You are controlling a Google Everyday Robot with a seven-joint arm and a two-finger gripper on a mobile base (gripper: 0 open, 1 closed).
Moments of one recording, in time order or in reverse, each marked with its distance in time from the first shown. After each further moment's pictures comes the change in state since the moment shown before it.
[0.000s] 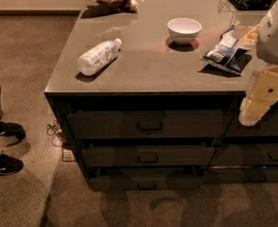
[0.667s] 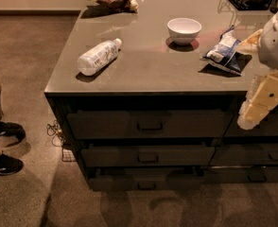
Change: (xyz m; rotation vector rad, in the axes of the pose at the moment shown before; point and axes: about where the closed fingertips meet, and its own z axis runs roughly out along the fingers) arm 0.001 0.004 0.007 -0.021 -0.075 0.004
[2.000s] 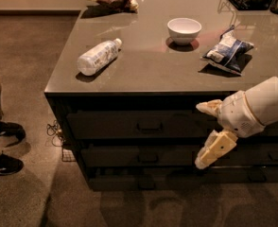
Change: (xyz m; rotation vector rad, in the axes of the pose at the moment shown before) arm 0.001 0.041 0.167 -0.216 -0.395 0.094
